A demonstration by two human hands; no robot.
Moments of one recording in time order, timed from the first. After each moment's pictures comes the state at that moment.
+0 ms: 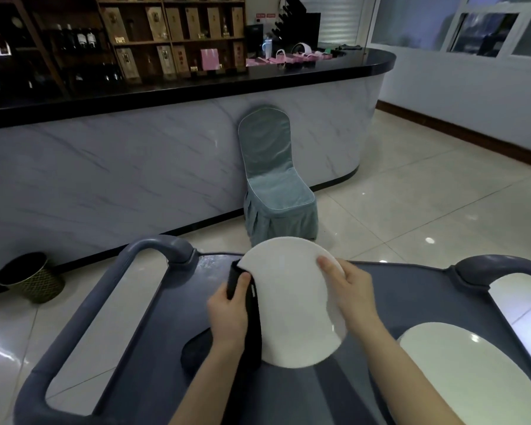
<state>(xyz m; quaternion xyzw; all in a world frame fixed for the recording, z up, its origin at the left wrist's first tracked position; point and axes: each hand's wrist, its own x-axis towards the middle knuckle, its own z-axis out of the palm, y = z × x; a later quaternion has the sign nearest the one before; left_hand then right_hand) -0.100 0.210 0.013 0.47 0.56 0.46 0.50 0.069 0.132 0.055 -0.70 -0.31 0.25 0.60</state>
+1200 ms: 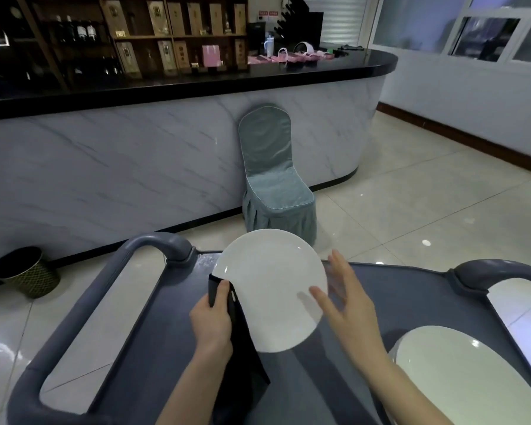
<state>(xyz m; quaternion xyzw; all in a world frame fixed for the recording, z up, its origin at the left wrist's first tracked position) -0.121 0.214 0.013 0.35 0.62 0.44 0.56 0.058 0.103 0.040 -0.69 -0.48 0.18 0.52</state>
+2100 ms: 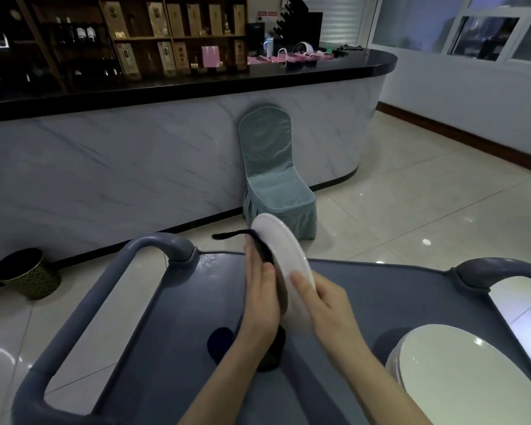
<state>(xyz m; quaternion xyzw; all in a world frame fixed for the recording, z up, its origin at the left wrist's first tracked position) -0.072 0.192 0.047 0.60 0.38 0.45 0.54 0.008 0.118 0.082 -0.62 -0.43 0.30 0.58</state>
